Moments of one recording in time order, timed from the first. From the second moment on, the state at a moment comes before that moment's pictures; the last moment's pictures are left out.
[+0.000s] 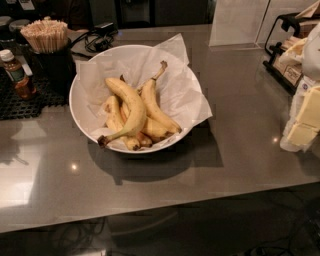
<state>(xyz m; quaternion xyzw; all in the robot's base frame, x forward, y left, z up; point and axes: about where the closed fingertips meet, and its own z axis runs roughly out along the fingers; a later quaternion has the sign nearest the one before) 0.438 -0.216 0.977 -0.60 0.78 -0.04 0.16</state>
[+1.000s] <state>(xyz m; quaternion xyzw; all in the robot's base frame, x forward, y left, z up) 0.417 -0.157 0.943 -0.70 0.71 0.01 0.10</state>
